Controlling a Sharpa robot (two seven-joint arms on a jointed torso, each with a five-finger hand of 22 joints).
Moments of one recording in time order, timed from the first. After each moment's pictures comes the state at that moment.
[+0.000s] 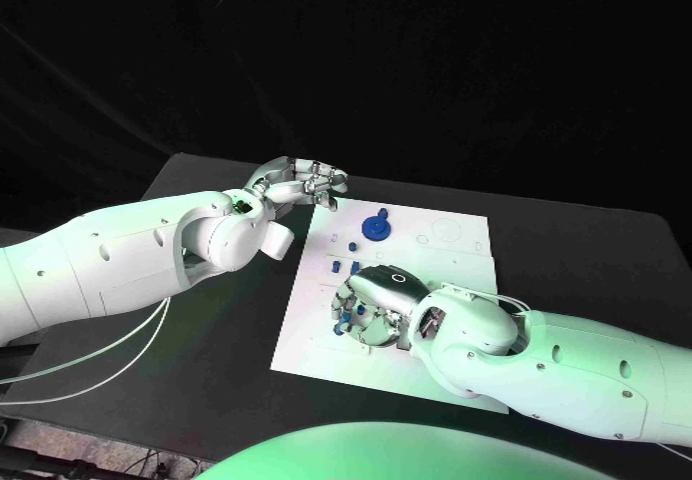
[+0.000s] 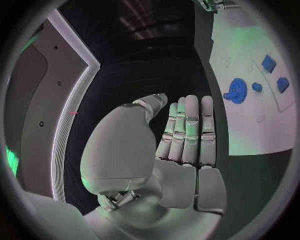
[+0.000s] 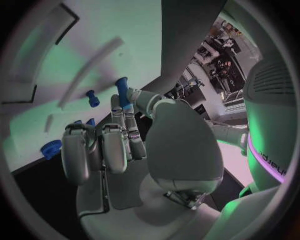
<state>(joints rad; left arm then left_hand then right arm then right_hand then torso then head) 1.17 -0.85 -0.01 1.48 -0.15 -0.21 0.25 1.37 -0.21 0.50 0.15 0.25 0.90 0.16 0.27 0.50 1.08 0.11 0.31 0.20 1.00 0.04 1.08 0.41 0.17 0.92 0.15 0.41 1.21 1.04 -0.61 -0.14 1.71 -1.62 -0.34 -0.21 1.36 -0.22 0.67 0.03 0.11 1.08 0.12 0.22 0.50 1.21 0.08 0.14 0.25 1.46 -0.02 1.43 1.29 0.03 1.47 0.09 1.45 1.31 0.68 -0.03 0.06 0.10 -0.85</state>
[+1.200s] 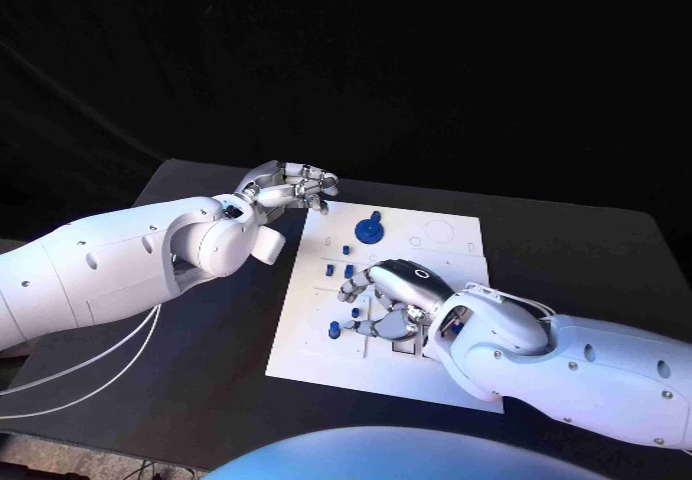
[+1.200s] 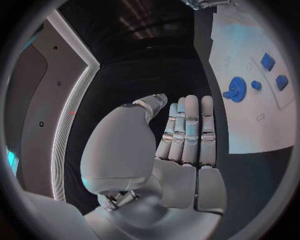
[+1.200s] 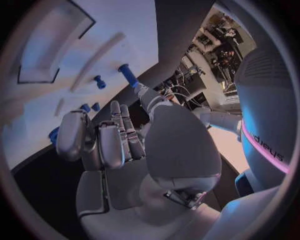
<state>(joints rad) 1.17 -0.86 -0.01 1.47 -0.15 -0.21 0.25 1.36 -0.21 0.50 0.15 0.25 0.90 0.16 0.27 0.51 1.08 0.11 0.31 0.20 1.00 0.04 1.08 0.42 0.17 0.92 0.15 0.41 1.21 1.05 -0.72 -0.14 1.79 -1.54 -0.46 -0.15 1.31 -0.21 0.33 0.09 0.18 0.94 0.17 0.15 0.45 1.02 0.11 0.11 0.19 1.47 0.03 1.36 1.17 0.06 1.42 0.13 1.16 1.31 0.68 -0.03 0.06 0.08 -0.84</state>
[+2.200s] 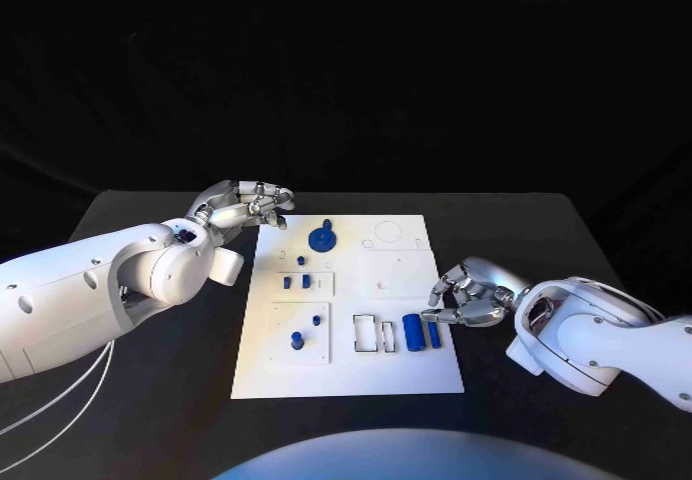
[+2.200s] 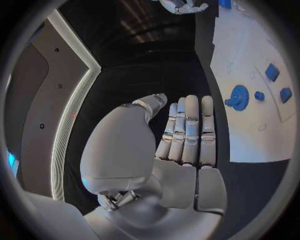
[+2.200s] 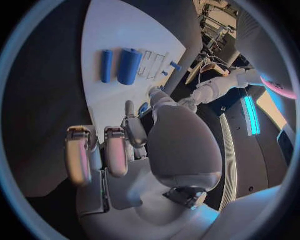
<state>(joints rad) 1.15 -0.86 -0.02 1.47 -0.15 -0.21 0.25 1.36 -0.21 0.50 0.15 0.25 0.90 0.16 0.27 0.51 1.08 0.11 0.31 0.20 1.00 0.04 1.08 0.42 0.17 0.92 0.15 0.41 1.21 1.07 -1.16 -0.15 1.94 -1.15 -0.43 -0.34 1.24 -0.20 0.13 0.29 0.18 1.01 0.08 0.24 0.61 1.39 0.00 1.25 1.27 1.47 -0.05 1.51 1.31 0.03 1.46 0.06 1.52 1.31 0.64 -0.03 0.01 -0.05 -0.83</state>
